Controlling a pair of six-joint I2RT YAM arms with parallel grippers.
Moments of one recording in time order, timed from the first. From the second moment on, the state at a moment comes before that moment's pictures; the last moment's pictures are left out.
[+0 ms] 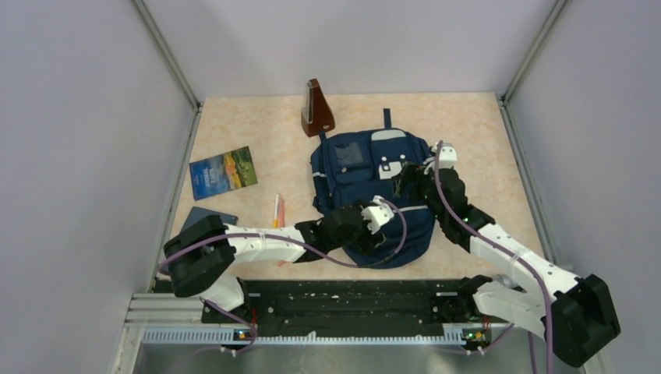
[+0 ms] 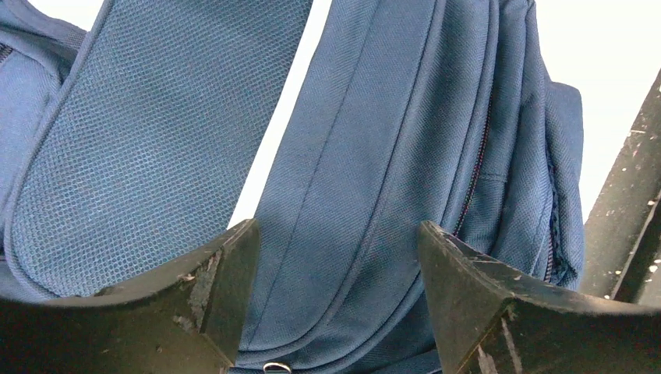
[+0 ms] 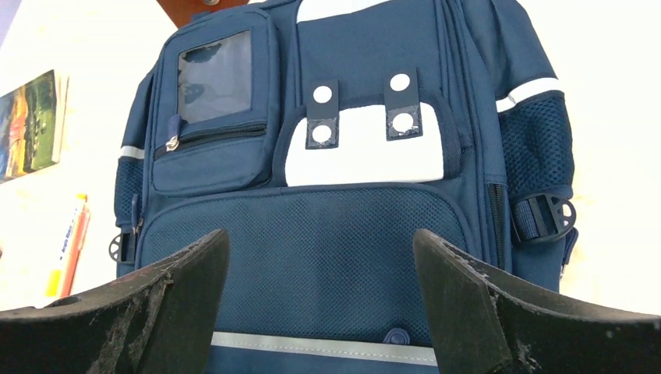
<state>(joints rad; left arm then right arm) -1.10 1.54 0.75 0.27 -0.08 0.06 0.54 1.02 0.59 0.05 0.25 0.42</state>
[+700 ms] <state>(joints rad) -1.21 1.57 0.79 0.22 -0.18 0.16 0.51 0.96 0.58 0.04 0.21 0.42</state>
